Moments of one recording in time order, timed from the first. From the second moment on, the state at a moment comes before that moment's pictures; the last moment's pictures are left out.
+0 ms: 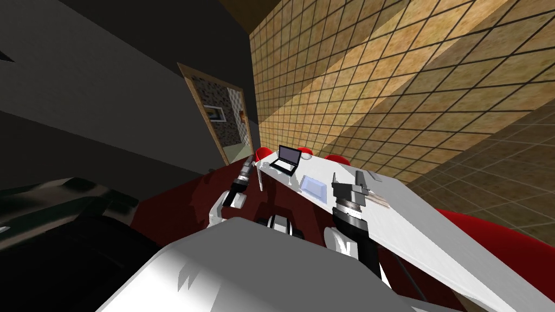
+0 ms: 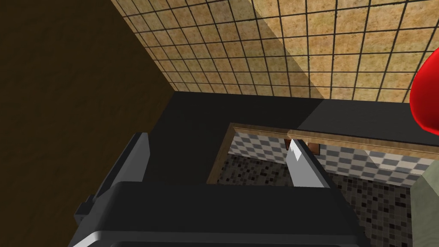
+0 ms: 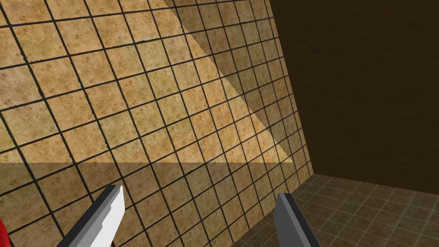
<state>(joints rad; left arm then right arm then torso) 0.29 0.14 0.06 -2.00 -0.12 -0.35 0.07 0.48 0.02 0.07 -2.24 -0.10 -0.46 -0.10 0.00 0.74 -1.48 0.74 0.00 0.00</state>
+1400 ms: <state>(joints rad) -0.06 0.18 0.06 -1.60 -0.17 -0.27 0.08 0.48 0.02 0.07 -2.24 -0.10 -0.46 -0.10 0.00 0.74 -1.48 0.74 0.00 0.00</state>
